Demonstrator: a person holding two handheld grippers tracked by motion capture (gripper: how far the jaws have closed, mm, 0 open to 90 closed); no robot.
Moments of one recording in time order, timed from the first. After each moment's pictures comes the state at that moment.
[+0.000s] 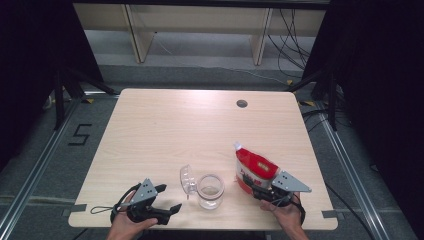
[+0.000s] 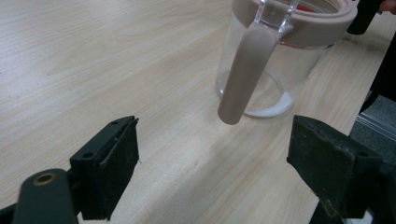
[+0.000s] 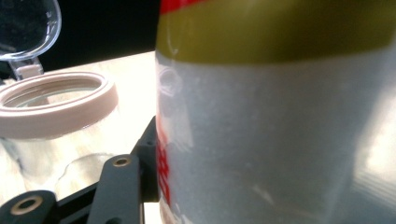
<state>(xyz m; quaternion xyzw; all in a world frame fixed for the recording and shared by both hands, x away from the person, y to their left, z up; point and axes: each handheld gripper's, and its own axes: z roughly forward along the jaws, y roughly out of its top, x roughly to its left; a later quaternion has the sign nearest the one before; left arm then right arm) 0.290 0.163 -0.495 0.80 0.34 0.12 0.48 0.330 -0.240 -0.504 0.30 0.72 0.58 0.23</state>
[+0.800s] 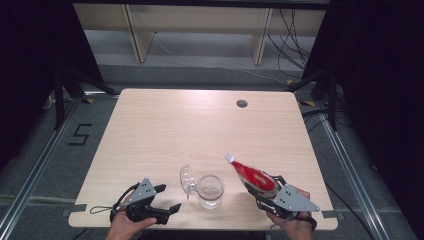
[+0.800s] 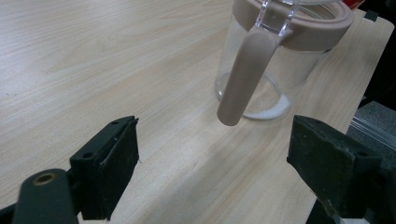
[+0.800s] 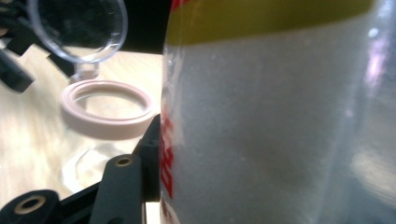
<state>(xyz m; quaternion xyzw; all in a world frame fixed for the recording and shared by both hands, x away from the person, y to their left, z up) 0.291 0.164 -0.495 0.80 0.34 0.11 0.49 0.285 -0.236 -0.461 0.19 0.75 0.54 0.34</state>
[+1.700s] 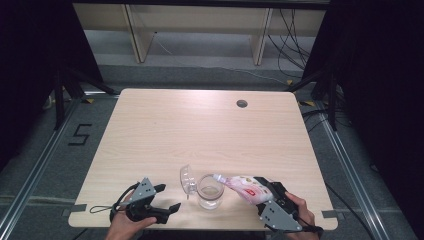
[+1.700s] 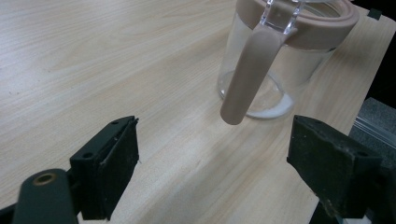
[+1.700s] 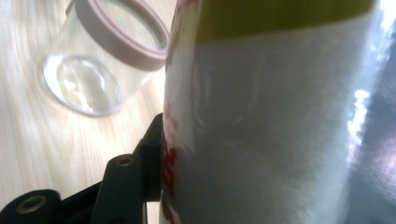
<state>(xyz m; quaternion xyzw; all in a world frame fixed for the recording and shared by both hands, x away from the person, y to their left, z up) 0.293 0.165 -0.496 0.80 0.34 0.11 0.49 0.266 -0.225 -0.456 0.05 0.82 0.36 0.45</state>
